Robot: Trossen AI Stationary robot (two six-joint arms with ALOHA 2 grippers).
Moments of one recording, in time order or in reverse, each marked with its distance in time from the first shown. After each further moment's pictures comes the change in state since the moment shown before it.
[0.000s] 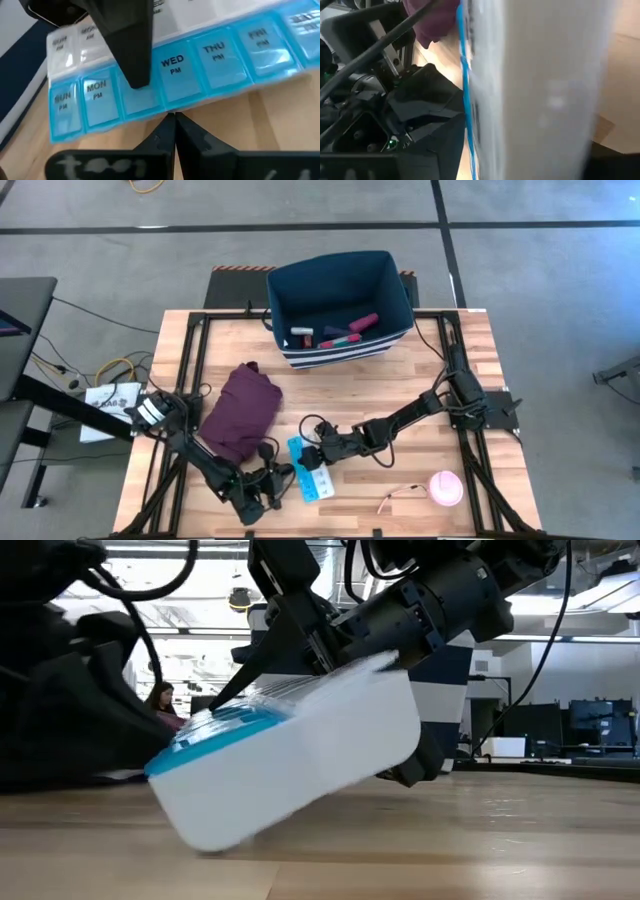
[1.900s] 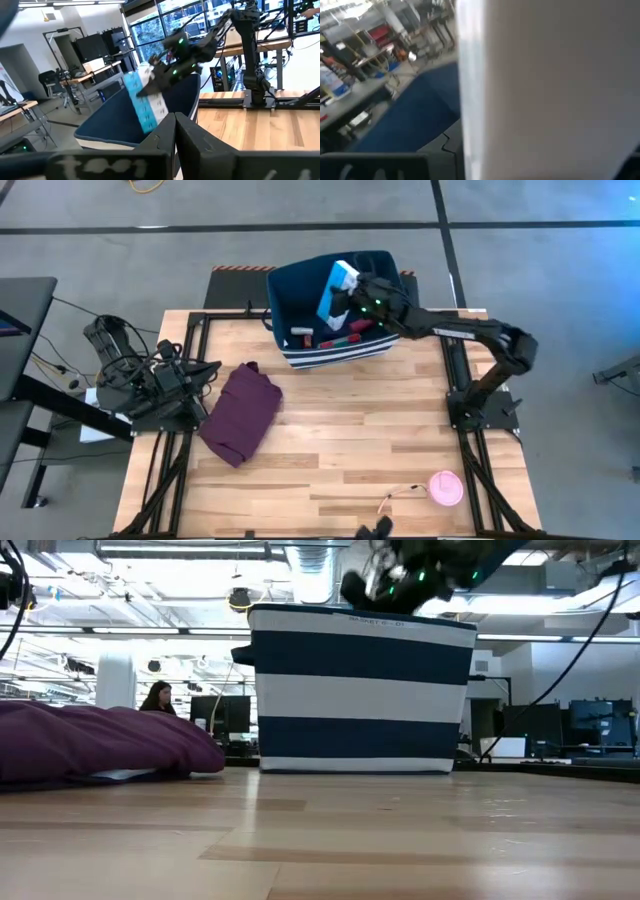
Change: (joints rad) left arm -0.076 -1.309 0.005 -0.426 -0.409 0.552; right arm -0.830 -0.489 0.000 -0.095 0.168 -0.970
